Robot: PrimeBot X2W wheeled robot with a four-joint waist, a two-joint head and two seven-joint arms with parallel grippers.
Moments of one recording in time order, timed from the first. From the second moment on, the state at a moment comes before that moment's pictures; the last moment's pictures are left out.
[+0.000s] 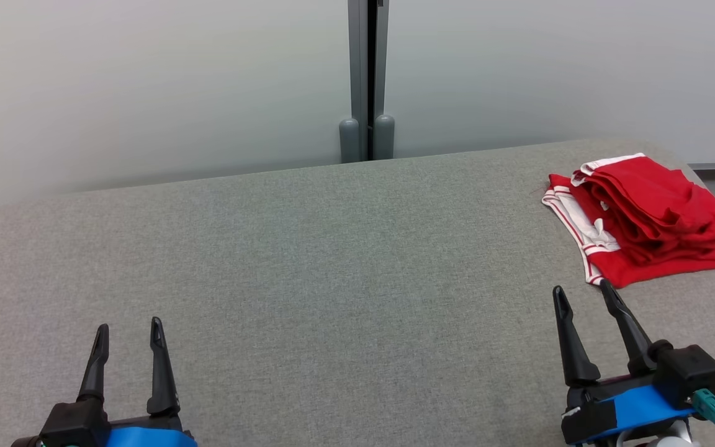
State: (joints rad) left arm 0.07 0.05 0.05 0.15 -0.11 -0.04 -0.26; right arm -0.05 -0.08 0.03 0.17 0.14 0.13 -0.26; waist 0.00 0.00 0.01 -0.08
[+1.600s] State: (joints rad) left arm 0.06 0.05 0.06 0.25 -0.36 -0.05 -0.19; right arm -0.05 -0.05 0.05 0.30 0.38 0.13 -0.20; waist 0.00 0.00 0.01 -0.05
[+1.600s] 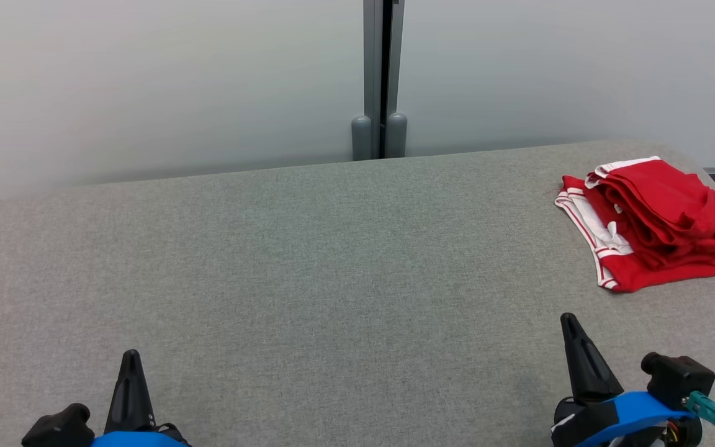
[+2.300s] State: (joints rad) left arm 0.03 0.05 0.07 0.25 -0.69 -0.07 -0.11; right arm -0.06 -0.05 0.01 0.29 0.71 0.13 -0.12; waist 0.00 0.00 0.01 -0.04
